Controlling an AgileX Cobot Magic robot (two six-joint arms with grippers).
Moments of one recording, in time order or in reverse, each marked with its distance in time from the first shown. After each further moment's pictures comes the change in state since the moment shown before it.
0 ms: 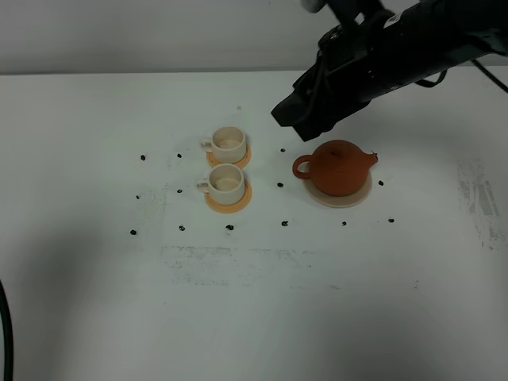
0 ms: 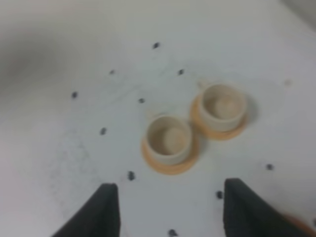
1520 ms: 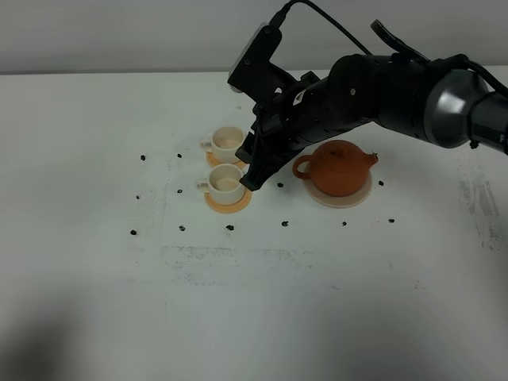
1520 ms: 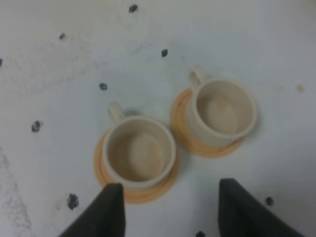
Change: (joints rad) left arm 0.000 -0.437 0.386 0.013 0.065 -0.031; right arm 0.135 0.248 -0.004 -0.220 -0.327 0.058
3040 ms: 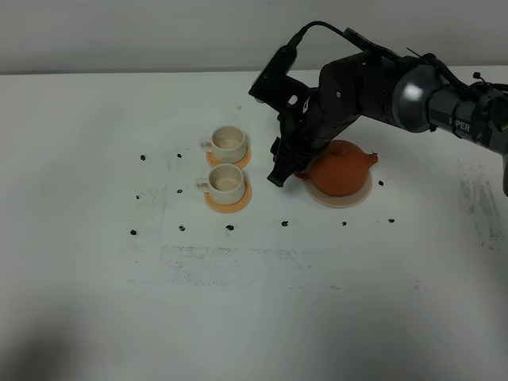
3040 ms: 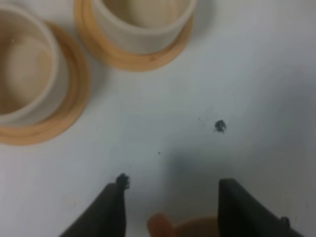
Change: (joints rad) left arm 0.059 -0.152 0.000 0.000 0.002 0.001; right arm -0.070 0.197 -0.165 -0.314 0.112 0.242
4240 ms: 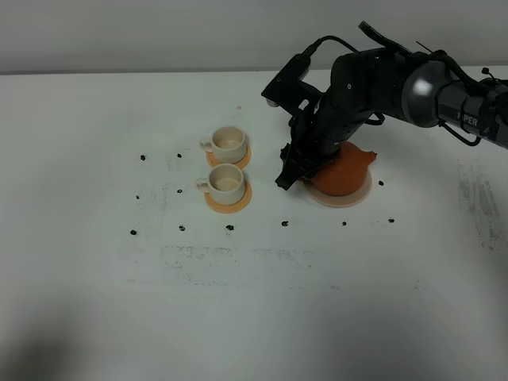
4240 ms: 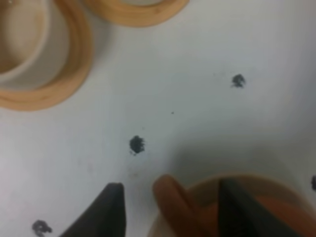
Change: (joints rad) left arm 0.000 0.000 0.000 0.000 0.000 0.000; right arm -0.035 0.008 -0.006 0.096 0.110 -0.011
